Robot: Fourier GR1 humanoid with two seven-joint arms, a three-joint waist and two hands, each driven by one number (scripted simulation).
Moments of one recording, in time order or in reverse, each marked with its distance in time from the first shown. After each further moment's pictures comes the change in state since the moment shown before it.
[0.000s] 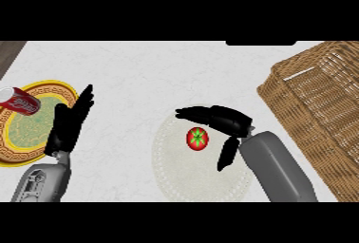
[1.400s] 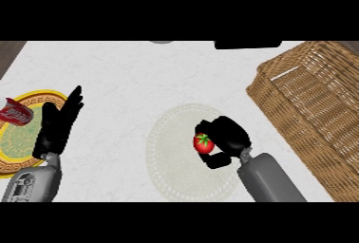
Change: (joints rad) left arm 0.019 0.010 0.060 -0.025 -0.014 -0.014 0.041; right arm 0.161 0.014 0.104 -0.111 0.403 -0.286 0.373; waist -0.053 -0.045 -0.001
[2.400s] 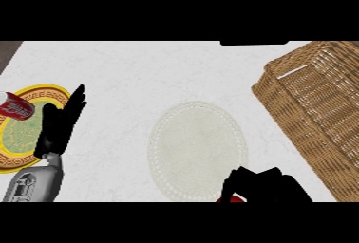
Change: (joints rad) left arm 0.000 -0.006 -0.008 -0.014 0.007 -0.021 -0.019; right arm 0.474 0.075 0.142 -1.155 -0.250 0.238 0.591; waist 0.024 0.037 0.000
